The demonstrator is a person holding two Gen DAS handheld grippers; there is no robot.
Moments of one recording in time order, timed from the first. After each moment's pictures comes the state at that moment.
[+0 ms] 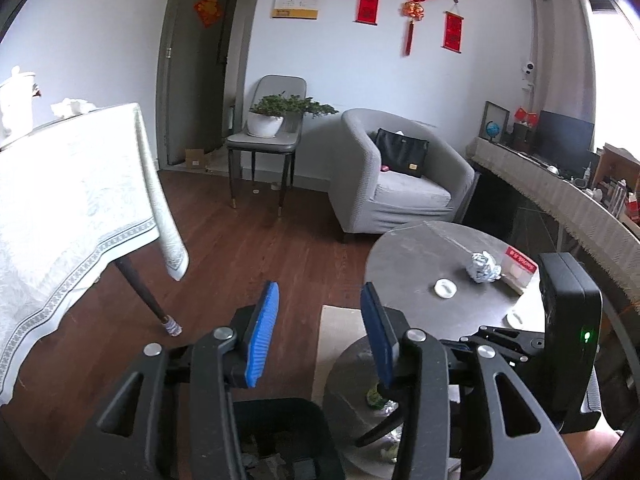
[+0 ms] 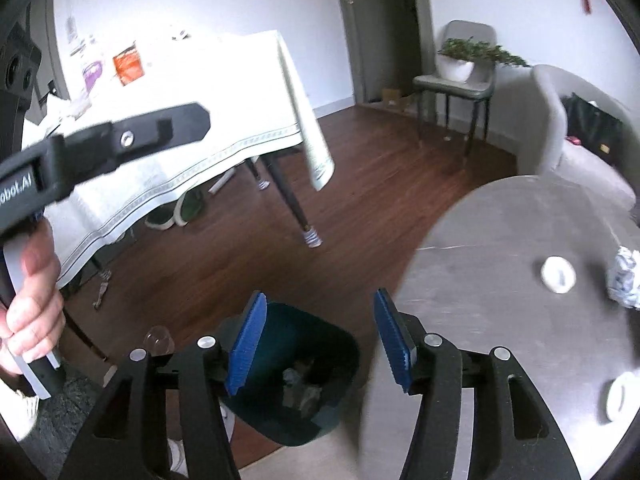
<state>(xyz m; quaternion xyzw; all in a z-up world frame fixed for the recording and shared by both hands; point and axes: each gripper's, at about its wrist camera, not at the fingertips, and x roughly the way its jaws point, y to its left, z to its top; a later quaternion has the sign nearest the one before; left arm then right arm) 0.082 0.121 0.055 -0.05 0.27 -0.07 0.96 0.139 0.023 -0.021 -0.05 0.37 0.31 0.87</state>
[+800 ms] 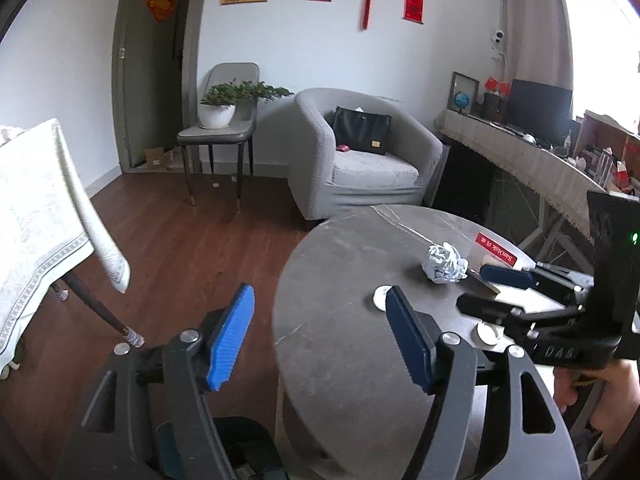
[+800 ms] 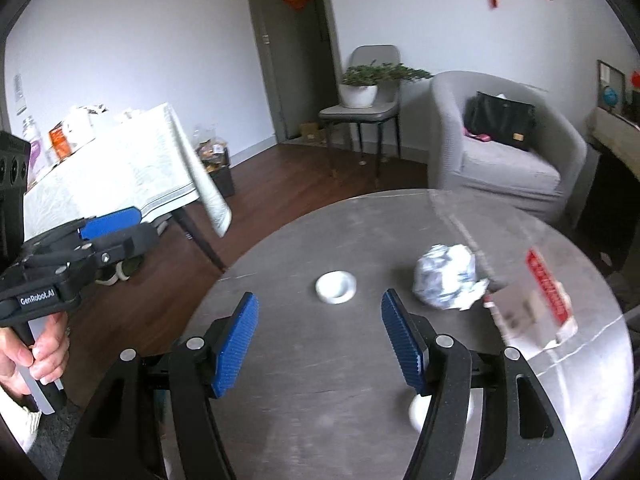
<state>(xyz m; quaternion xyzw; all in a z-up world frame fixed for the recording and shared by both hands) 0.142 0.019 0.035 -0.01 0.30 -0.13 0.95 0.163 -0.134 0.009 0.00 0.33 0.20 0.92</state>
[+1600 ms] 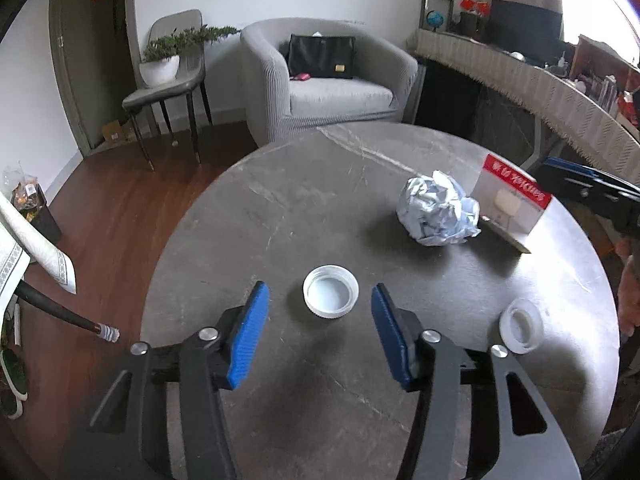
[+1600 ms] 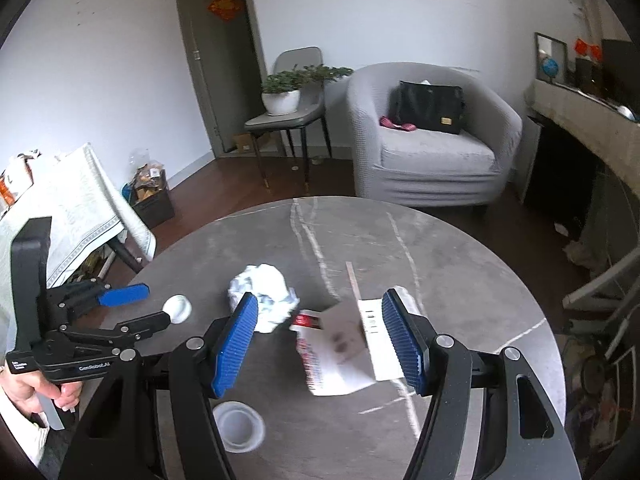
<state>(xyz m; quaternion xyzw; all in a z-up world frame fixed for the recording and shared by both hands) 0.227 -0.075 -0.041 0.06 0.40 -0.17 0.90 0.200 -0.259 0.003 0.04 0.33 0.10 0.94</state>
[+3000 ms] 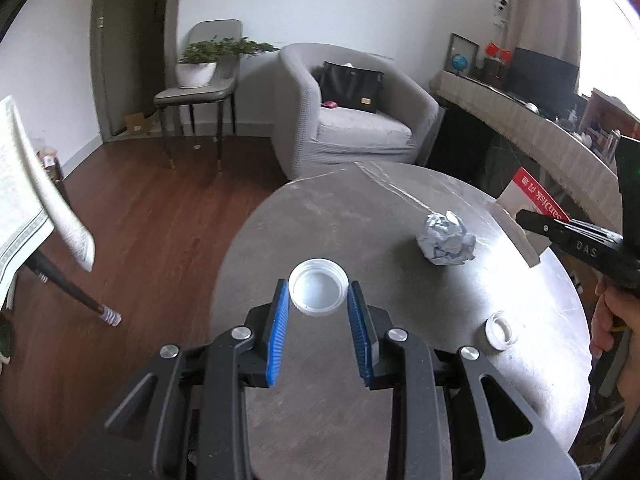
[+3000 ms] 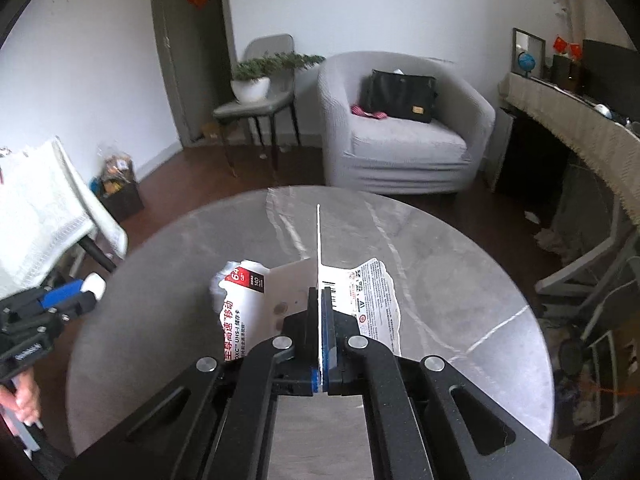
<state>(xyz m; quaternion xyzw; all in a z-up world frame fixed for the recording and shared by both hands) 0.189 -0.020 0.000 -0.01 0.37 -0.14 0.92 0.201 -0.237 0.007 0.02 0.35 0.05 0.93</state>
